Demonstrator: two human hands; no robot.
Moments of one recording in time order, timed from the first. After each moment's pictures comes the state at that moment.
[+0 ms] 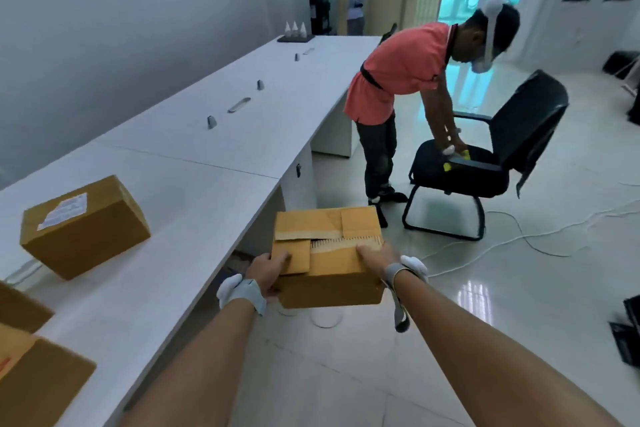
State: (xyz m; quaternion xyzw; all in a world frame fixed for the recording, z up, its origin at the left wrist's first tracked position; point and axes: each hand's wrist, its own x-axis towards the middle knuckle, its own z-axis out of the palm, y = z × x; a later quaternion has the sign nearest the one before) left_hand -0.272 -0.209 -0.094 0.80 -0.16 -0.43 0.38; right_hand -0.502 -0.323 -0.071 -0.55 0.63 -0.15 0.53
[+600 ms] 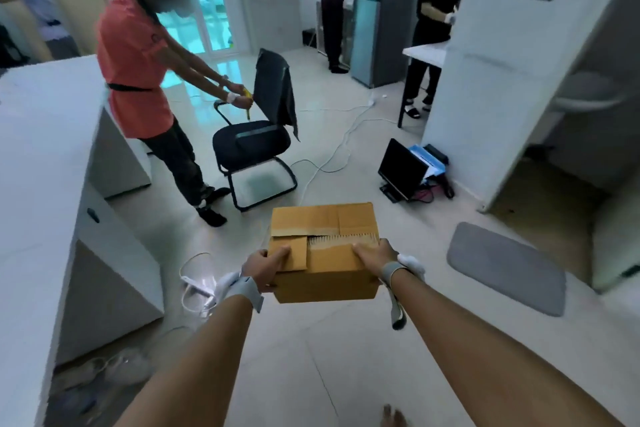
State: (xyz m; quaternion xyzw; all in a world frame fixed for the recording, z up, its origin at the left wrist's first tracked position) left_hand -0.489 -0.161 -0.104 0.66 -0.49 -0.55 0.18; right_hand -0.734 -0.068 -0.083 -0.26 0.81 -0.32 0.41
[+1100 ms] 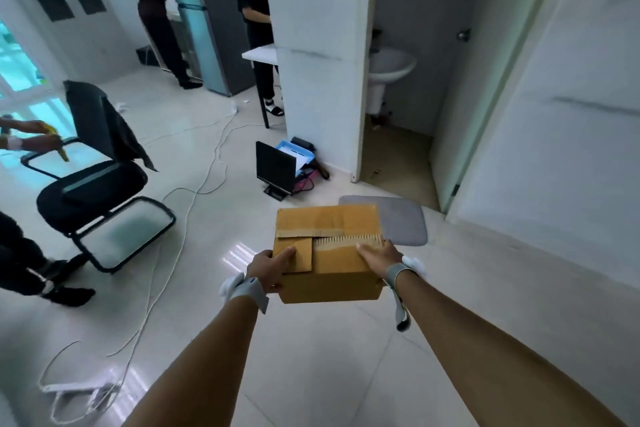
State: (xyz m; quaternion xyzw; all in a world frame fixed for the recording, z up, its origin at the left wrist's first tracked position) left_hand -0.770 -0.030 -0.103 0.52 -0.64 -0.57 0.04; right_hand -0.945 0.160 -0.101 -0.08 0.84 -0.43 0.31
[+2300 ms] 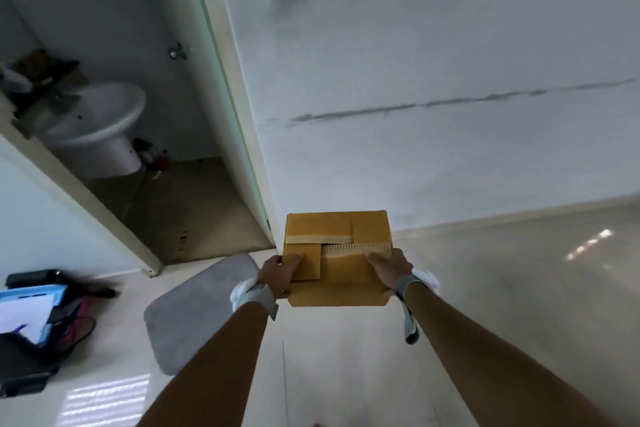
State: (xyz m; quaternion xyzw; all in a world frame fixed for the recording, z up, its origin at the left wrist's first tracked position) left_hand -1.488 0.218 -0.150 0.26 -0.78 -0.53 -0.21; right_hand -1.475 0.486 -0.154 0.26 0.85 -0.41 0.20
